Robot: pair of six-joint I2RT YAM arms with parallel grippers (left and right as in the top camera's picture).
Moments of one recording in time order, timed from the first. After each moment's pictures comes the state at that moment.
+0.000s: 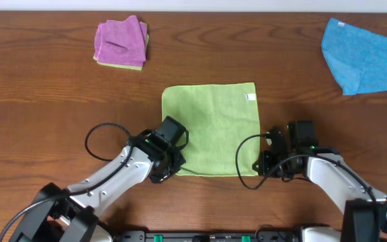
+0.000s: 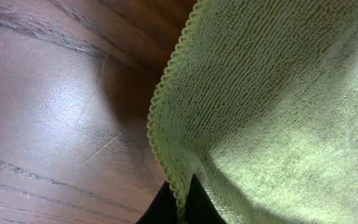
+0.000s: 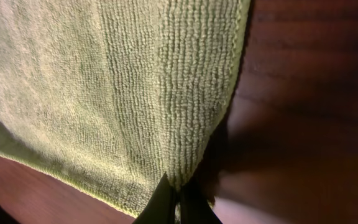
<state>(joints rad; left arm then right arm) -0.62 1.51 0.74 -0.62 0.17 -1.19 0.05 1.44 0.53 -0.52 -0.47 0.14</state>
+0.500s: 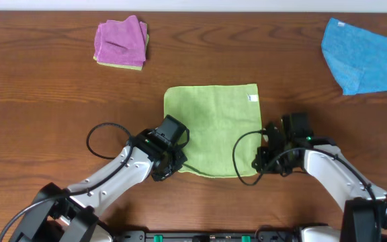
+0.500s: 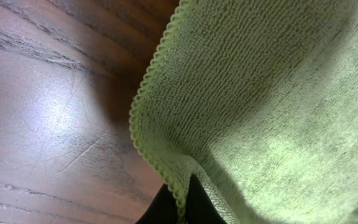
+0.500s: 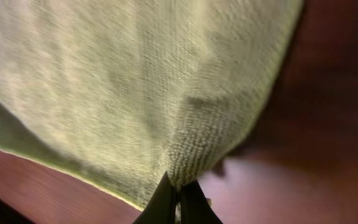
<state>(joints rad) -0.62 1.51 0.75 -0.57 0.17 -1.19 0.12 1.46 0.65 -0.64 -0.43 0.14</state>
